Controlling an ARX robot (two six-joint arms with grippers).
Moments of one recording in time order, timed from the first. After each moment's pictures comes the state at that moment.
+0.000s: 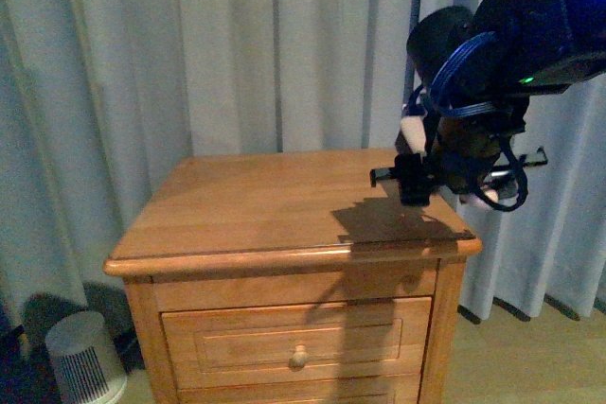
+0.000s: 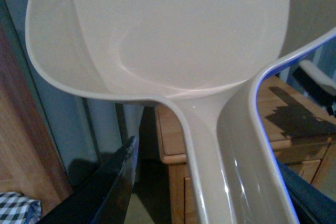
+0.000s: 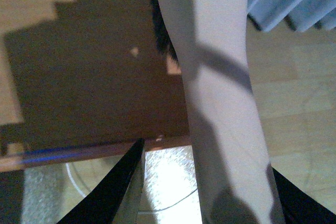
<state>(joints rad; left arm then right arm) 0.11 0.56 0.46 0.15 0.23 0.06 0.39 2.14 1.73 -0.32 0.37 0.15</state>
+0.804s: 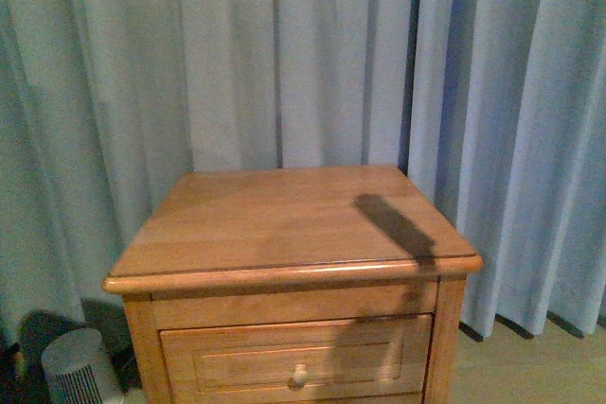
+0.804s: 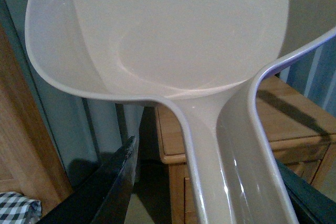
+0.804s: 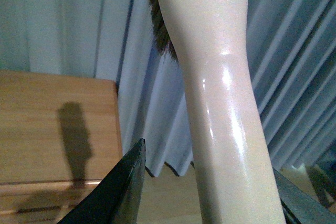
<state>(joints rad) 0.11 0.56 0.46 0.15 0.23 0.06 0.55 1.00 0.68 0.39 0.70 -0.26</state>
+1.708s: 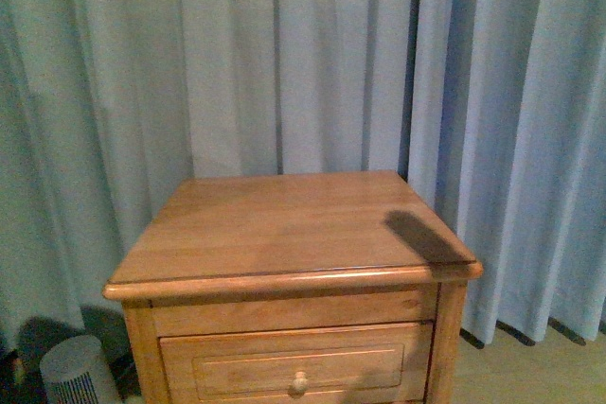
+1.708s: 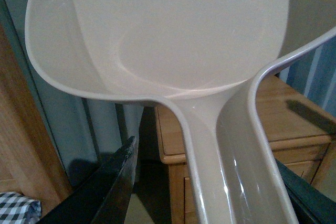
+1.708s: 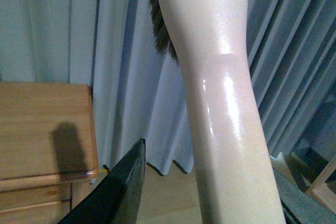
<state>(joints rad) 0.11 0.56 0.46 0.15 0.23 0.06 0.55 0.85 0.56 0.41 0.75 -0.26</state>
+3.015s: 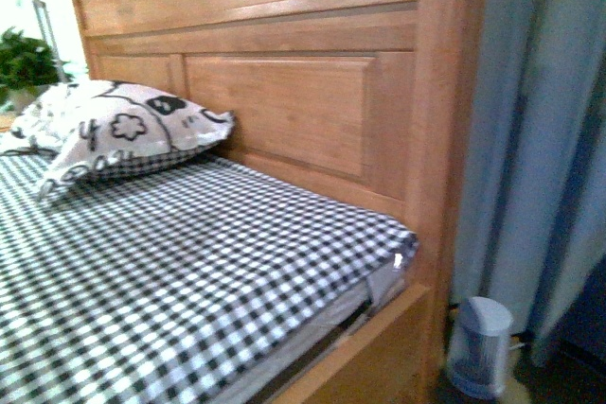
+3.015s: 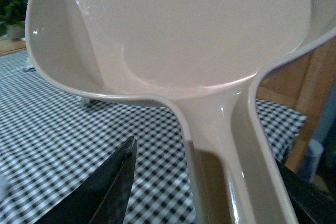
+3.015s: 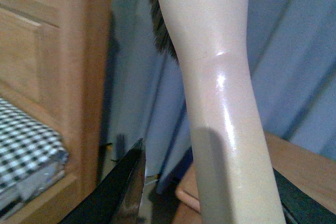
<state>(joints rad) 0.11 0.56 0.46 0.15 0.23 0.06 0.55 0.85 0.56 0.41 0.76 -0.26</state>
